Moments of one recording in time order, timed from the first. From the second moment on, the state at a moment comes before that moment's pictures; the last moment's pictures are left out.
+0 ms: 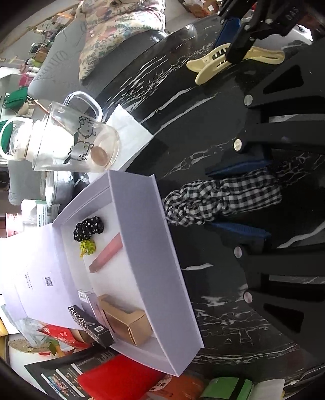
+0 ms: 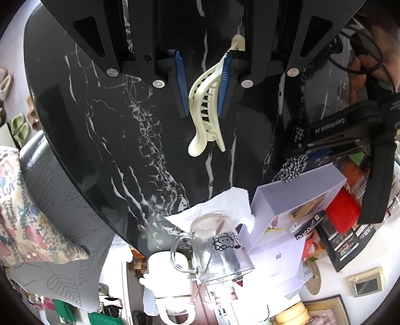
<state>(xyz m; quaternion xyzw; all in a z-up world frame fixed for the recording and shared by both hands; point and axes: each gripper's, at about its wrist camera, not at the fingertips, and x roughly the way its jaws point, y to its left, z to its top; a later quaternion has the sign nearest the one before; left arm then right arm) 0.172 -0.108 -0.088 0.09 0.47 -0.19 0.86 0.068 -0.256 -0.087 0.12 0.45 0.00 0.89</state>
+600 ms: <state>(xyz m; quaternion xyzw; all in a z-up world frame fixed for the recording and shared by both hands) 0.148 -0.078 -0.084 0.07 0.48 -0.20 0.85 0.066 -0.229 -0.090 0.05 0.44 -0.04 0.90</state>
